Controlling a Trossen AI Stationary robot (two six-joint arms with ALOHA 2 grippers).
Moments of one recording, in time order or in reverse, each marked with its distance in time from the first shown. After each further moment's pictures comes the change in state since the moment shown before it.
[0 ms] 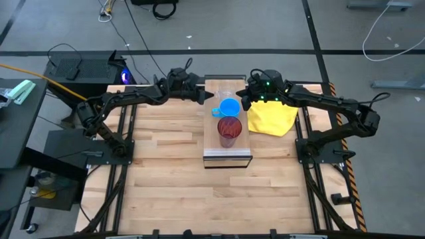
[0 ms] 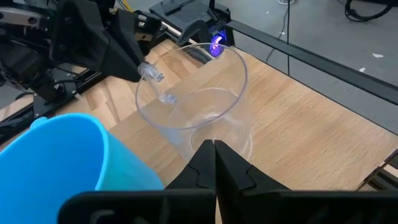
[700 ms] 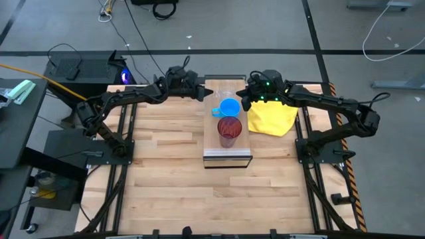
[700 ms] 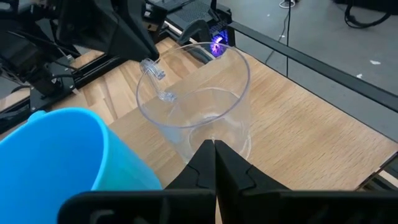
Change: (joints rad) left arm 0.023 0.000 0.000 0.036 -0.001 -0.019; right arm 0.000 0.000 0.000 -0.001 0.001 -0.037
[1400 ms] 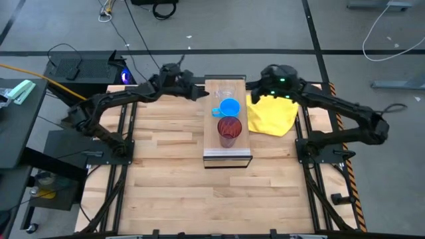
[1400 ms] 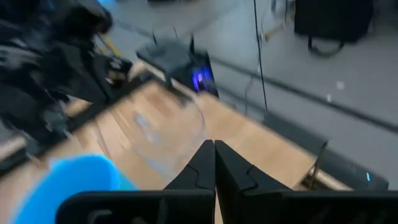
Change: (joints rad) left arm 0.027 -0.101 -0.001 -0.123 0.132 -0.033; right arm -0.050 -0.166 0.000 -0.050 0.068 0.048
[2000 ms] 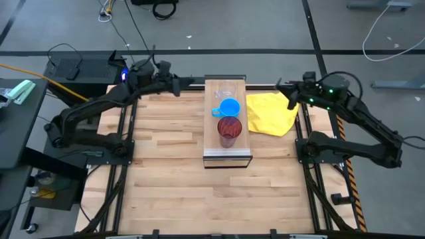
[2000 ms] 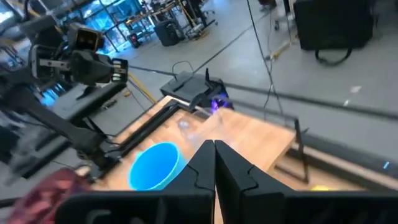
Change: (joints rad) left arm -0.030 -0.330 0.000 -0.116 -0.226 0.033; right arm 0.002 -0.497 0.000 -0.336 -0.004 0.166
